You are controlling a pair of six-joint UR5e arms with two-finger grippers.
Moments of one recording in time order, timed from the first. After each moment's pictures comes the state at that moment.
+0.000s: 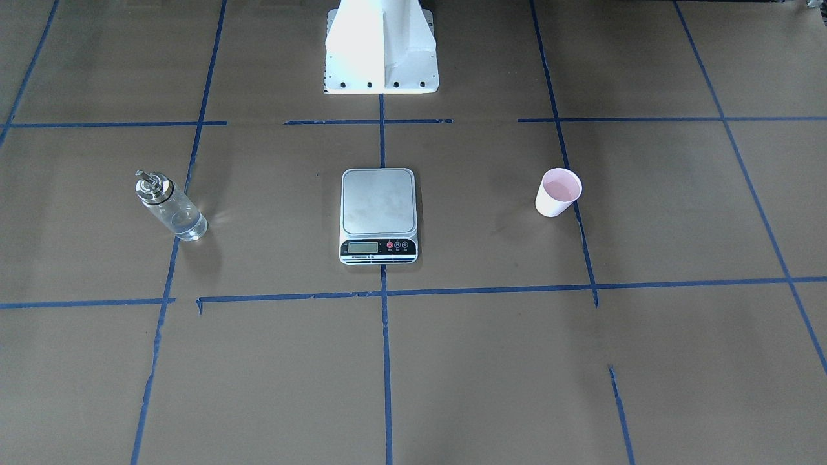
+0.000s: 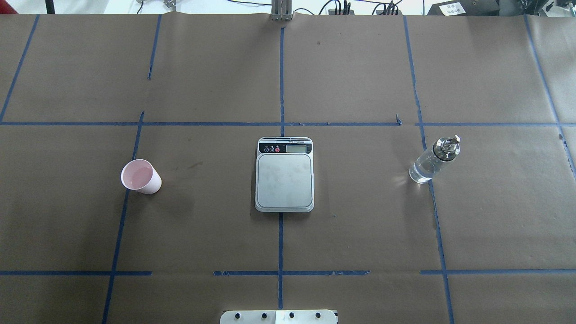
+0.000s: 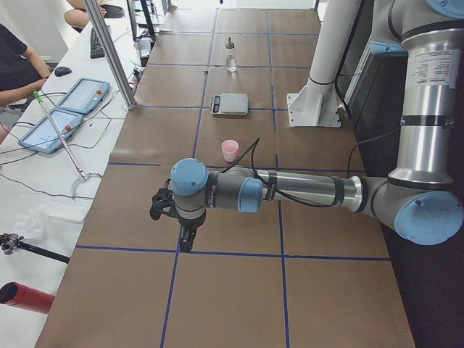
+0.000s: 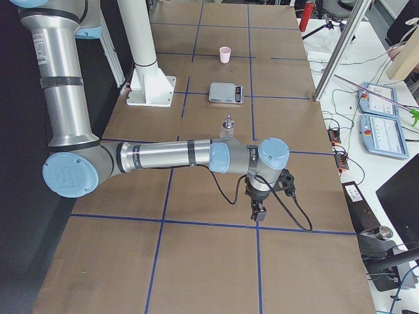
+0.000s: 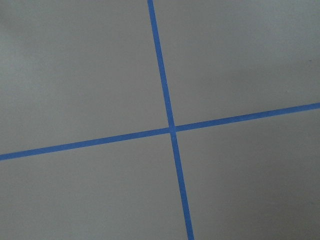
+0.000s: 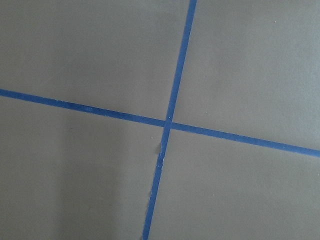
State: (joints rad) left arm -1.60 -1.56 -1.66 -1.63 -2.36 0.08; right arm 1.57 -1.44 1.55 -1.72 2.31 -0.22
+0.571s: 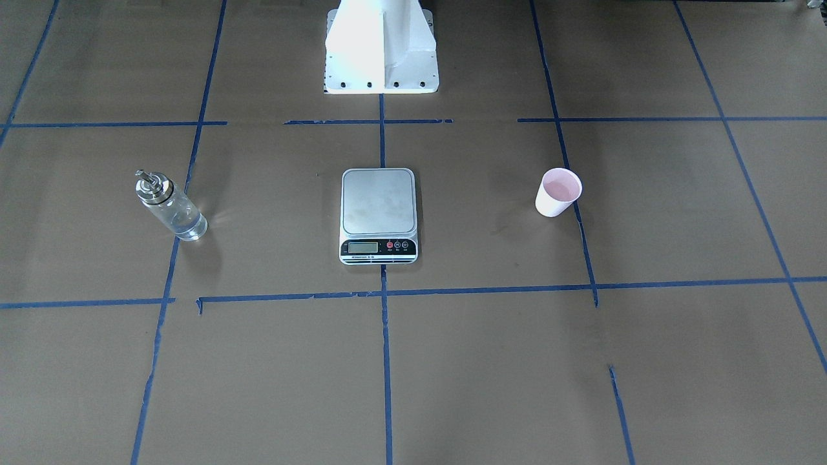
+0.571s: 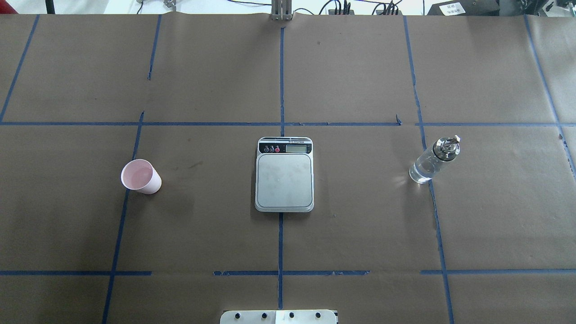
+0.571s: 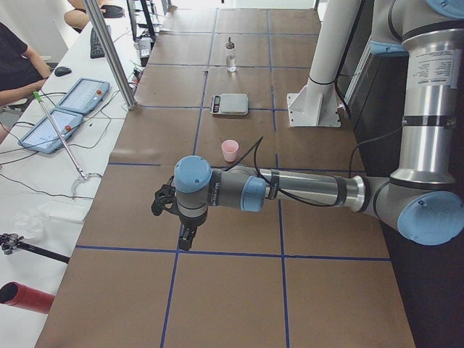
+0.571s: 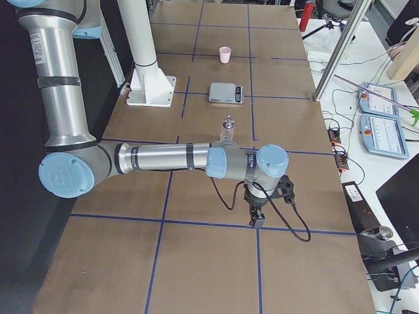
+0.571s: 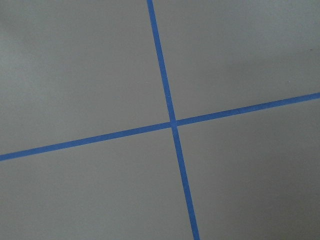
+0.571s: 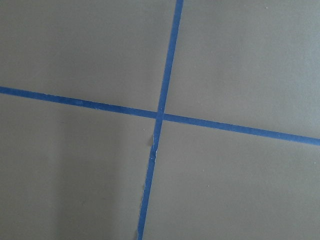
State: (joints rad) left arm -1.60 -1.55 -1.69 -1.64 -2.35 0.14; right arm 1.58 -1.46 1.54 -1.72 2.31 -0.21
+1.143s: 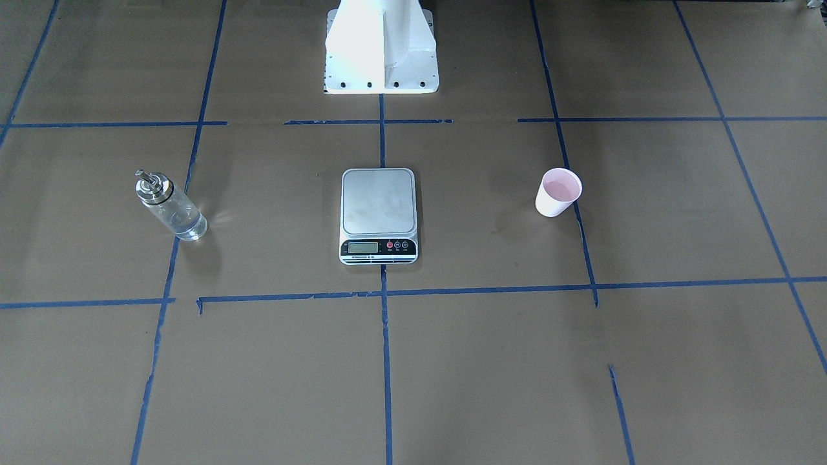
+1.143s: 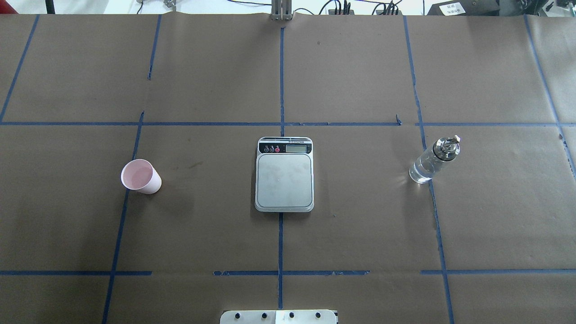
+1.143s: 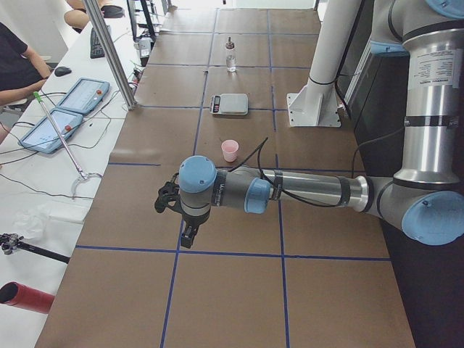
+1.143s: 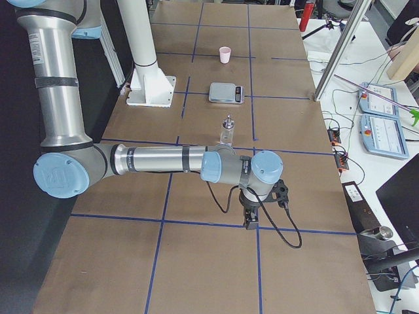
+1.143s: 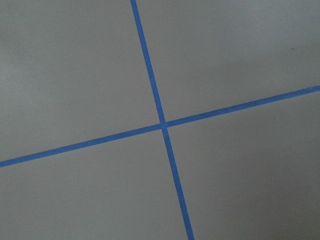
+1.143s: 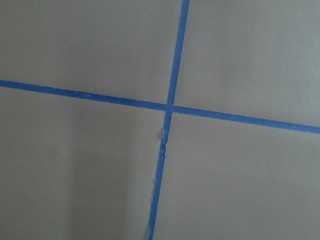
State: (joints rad) left arm -1.59 -1.53 -1.70 -1.71 -2.41 0.13; right arm 1.58 -1.48 1.55 -1.72 2.36 -0.21
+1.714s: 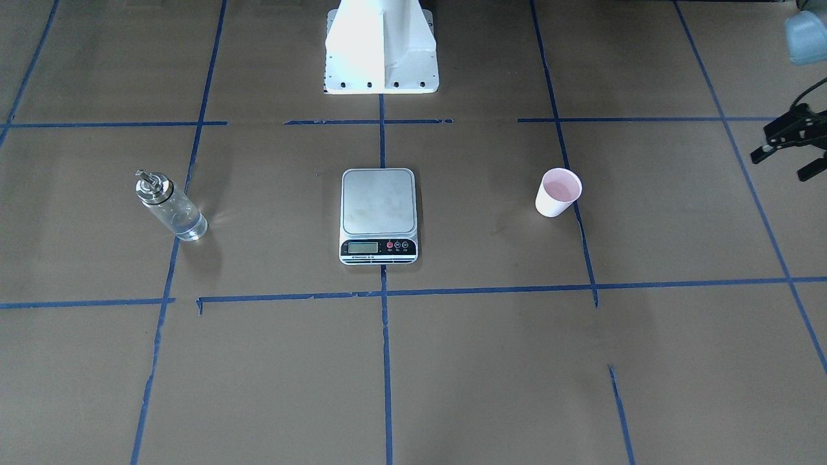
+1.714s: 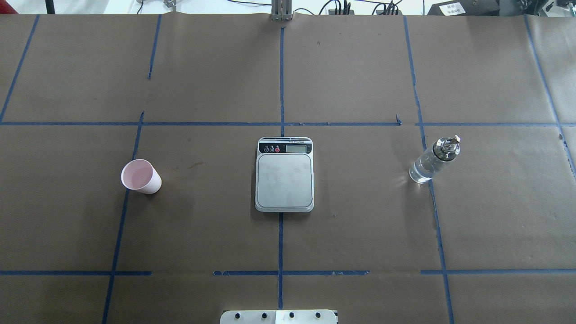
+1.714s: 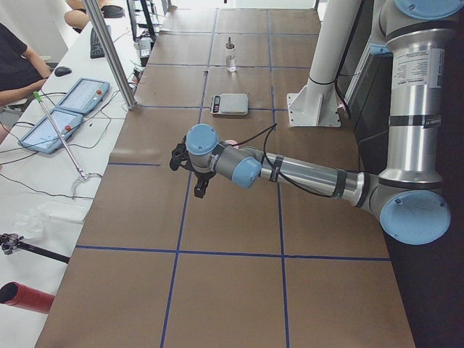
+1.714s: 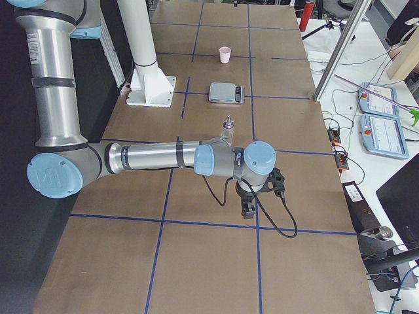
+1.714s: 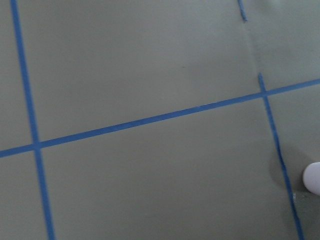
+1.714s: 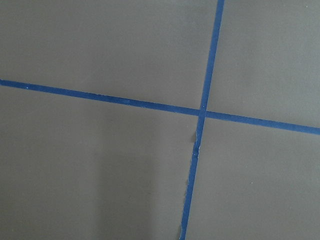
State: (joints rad) left arm -1.29 -1.53 -1.83 -1.92 -2.51 -0.36; right arm 1.58 -1.53 1.66 -1.72 2.42 -0.16
